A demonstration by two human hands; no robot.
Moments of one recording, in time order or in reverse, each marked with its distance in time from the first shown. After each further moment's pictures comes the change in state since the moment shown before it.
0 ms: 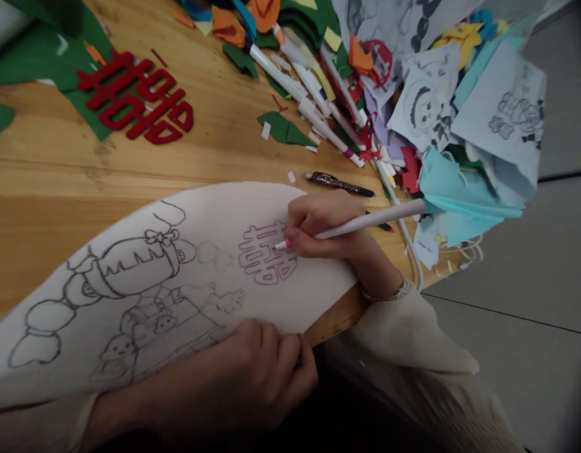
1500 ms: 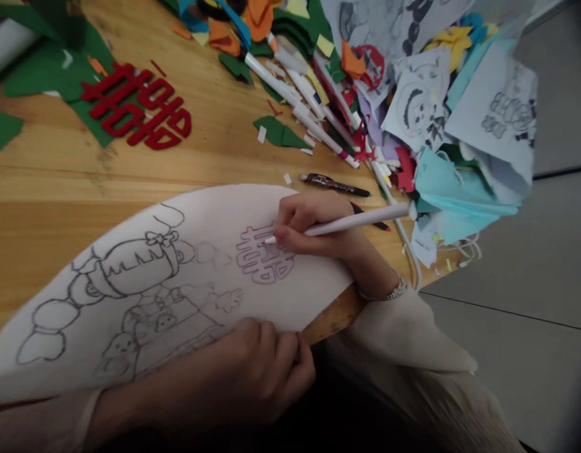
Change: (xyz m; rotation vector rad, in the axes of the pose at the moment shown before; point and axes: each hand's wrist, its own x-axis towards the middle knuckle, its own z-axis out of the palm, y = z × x) left_hand -0.001 -0.001 0.000 0.001 -0.007 0.000; right_hand 0.002 0.000 0.002 0.023 -0.032 0.072
